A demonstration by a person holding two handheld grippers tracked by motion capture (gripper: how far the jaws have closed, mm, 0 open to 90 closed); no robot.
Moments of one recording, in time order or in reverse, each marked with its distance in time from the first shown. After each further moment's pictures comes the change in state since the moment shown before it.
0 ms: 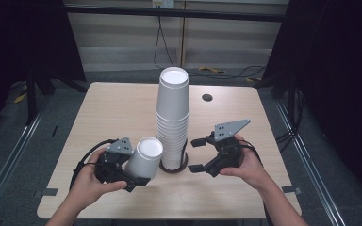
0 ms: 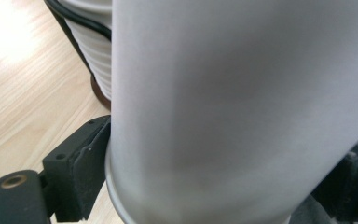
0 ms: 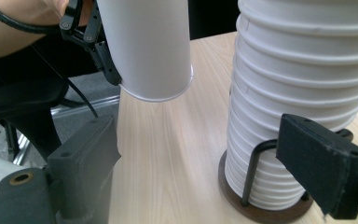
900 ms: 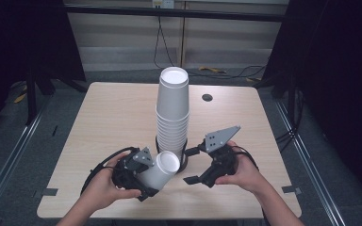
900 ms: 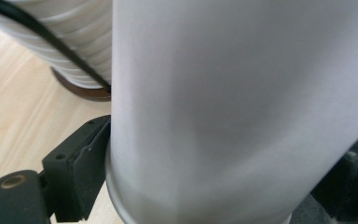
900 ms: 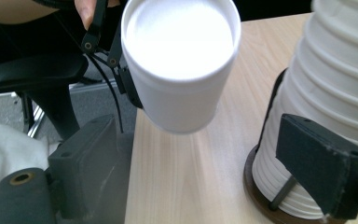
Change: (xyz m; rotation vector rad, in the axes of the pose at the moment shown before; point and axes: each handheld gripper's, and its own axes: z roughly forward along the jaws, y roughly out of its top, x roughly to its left) left arm -0.023 0.015 0.034 0.217 -0.012 0.107; right arm 0.019 0.003 0.017 0.078 0.074 -0.082
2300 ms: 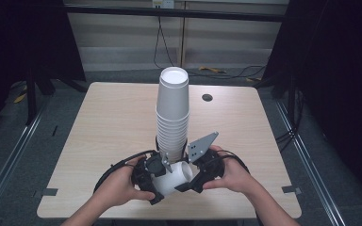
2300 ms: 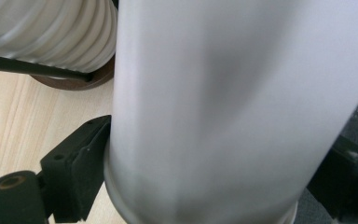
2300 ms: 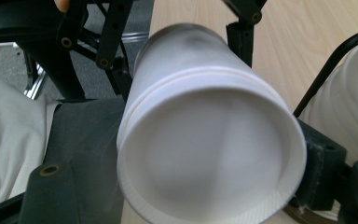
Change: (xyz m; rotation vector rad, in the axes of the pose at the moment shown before) left arm -0.014 0.033 0.025 0.266 0.031 0.076; right arm 0.004 0.000 0.035 0.188 0.048 -0.050
